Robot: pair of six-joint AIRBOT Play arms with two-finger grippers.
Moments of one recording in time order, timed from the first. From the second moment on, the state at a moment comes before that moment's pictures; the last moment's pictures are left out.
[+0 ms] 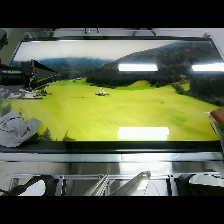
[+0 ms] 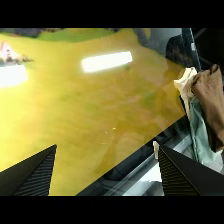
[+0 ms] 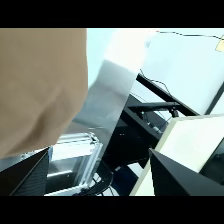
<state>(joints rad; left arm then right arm) 0.28 -1.23 1.27 0.53 -1.44 -1.11 -0.96 -1.52 1.49 -2.10 1.84 1.77</state>
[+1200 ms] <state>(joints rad) 0.28 -0.78 0.71 0.58 -1.50 -1.11 0.19 -1.02 0.97 -1.19 1.25 1.71</state>
